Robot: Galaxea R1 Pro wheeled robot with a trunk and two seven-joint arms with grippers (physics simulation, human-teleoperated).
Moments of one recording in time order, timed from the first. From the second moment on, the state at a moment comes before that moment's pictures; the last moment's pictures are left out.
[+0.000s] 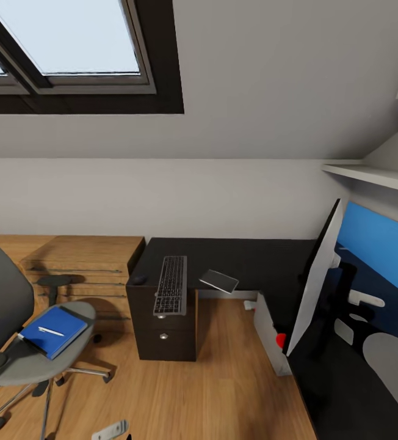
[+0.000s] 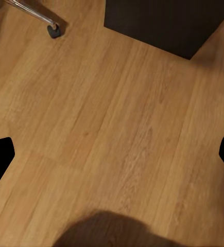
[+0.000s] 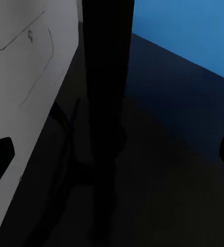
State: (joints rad) left arm -0.13 0.17 -0.64 -0.79 0.89 -0.12 0.42; right arm -1.00 -0.32 -0.20 0.01 -0.07 -0.29 -0.24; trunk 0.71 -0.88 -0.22
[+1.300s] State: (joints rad) left arm -0.13 0.17 -0.64 -0.79 0.89 -0.12 0.42; right arm -1.00 -0.32 -0.20 0.01 -0.07 -0.29 -0.25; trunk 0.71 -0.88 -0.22
